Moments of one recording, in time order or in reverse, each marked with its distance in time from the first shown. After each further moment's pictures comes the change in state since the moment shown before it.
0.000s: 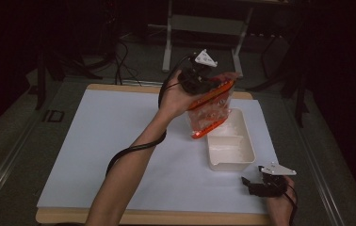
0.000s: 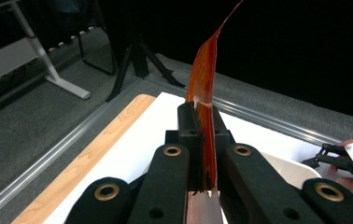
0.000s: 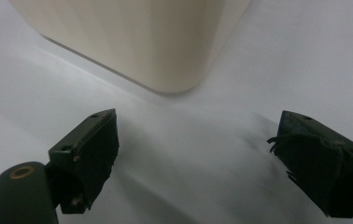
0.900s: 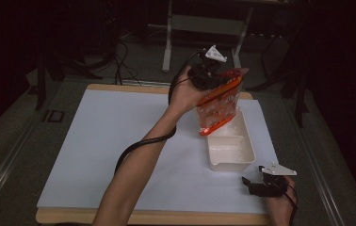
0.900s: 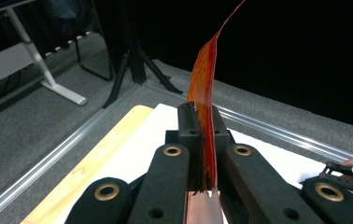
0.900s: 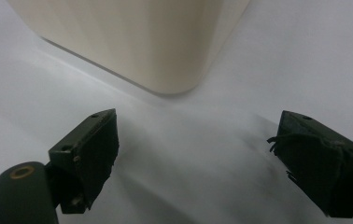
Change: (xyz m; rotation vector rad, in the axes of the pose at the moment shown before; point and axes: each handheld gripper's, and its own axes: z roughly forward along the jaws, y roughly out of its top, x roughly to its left) left arm 0.001 0.016 0.021 -0.018 -0.008 -0.009; right arm 0.000 0.000 -0.001 -0.006 -0.002 0.003
